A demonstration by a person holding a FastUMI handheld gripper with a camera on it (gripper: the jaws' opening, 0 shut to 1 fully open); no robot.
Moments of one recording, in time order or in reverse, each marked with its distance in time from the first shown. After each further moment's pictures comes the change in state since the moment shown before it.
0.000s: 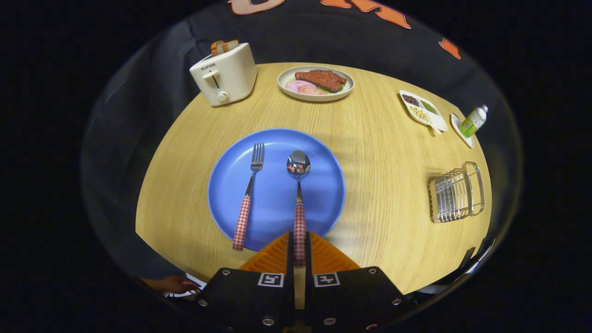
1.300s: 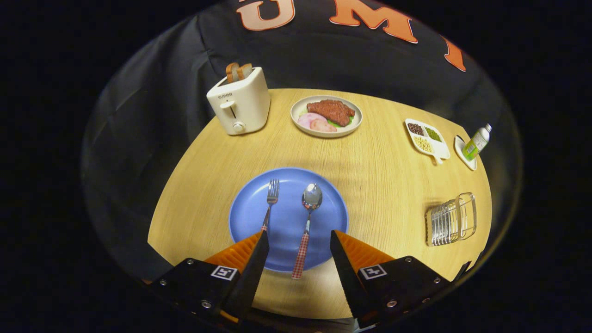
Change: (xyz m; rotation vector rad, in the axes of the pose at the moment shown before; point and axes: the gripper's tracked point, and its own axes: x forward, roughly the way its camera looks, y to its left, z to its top) arm 0.002 0.026 0.027 -0.025 -0.103 0.039
